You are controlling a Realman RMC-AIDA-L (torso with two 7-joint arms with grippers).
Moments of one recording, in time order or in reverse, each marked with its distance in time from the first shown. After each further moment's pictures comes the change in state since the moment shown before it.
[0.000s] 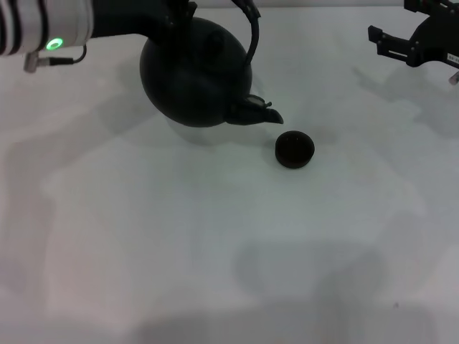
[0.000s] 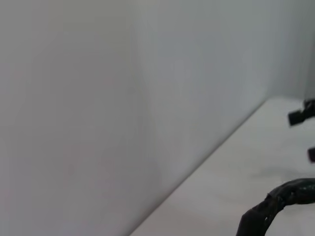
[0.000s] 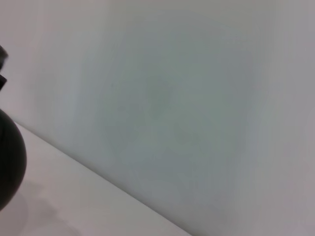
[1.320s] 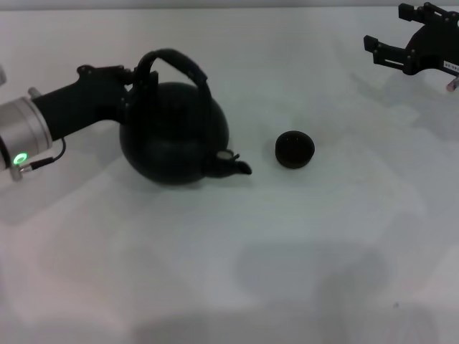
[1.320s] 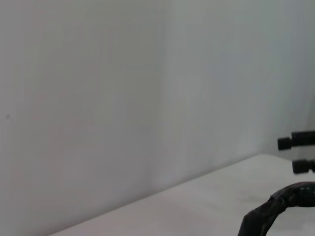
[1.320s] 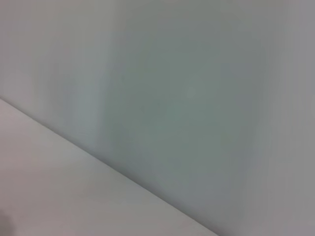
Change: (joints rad) left arm 0.125 -0.004 -0.149 -0.558 -0.647 -0.149 0.754; right arm -0.005 -0.003 -0.026 -0.003 -0.017 0.002 0.027
